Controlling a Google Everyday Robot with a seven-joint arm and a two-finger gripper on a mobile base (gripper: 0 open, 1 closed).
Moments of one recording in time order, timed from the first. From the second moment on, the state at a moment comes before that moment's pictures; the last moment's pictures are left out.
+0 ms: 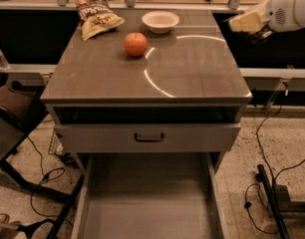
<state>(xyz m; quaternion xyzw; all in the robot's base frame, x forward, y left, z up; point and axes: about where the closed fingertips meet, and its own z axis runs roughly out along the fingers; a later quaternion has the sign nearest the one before) 0.698 -0.256 0.995 -0.31 0.80 0.06 0.52</state>
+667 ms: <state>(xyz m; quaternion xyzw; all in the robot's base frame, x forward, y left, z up) 0.604 -0.280 0.903 -0.33 0.81 0.11 0.46</state>
